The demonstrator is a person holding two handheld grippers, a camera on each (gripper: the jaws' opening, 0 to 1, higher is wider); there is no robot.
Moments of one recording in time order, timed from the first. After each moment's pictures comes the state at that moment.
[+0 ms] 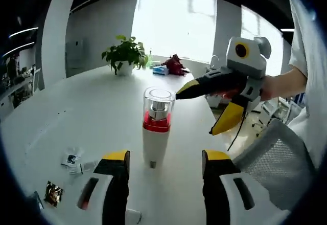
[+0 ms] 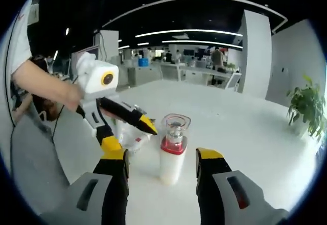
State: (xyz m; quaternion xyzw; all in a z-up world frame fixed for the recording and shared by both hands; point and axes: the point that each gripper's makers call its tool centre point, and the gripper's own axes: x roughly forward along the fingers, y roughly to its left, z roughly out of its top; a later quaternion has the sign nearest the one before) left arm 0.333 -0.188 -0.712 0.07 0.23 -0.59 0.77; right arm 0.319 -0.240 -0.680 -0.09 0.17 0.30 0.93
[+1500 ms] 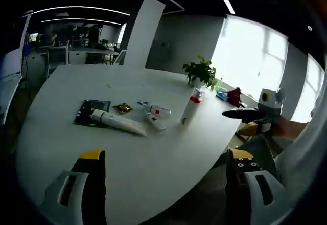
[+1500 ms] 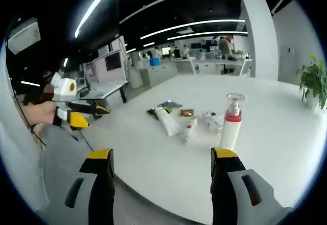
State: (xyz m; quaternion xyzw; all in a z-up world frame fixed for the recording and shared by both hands) left arm 0.203 0.040 -0.688 -0.09 0.25 -0.30 0.92; right arm 0.215 -0.179 -0.689 -0.01 0.21 0.35 0.91
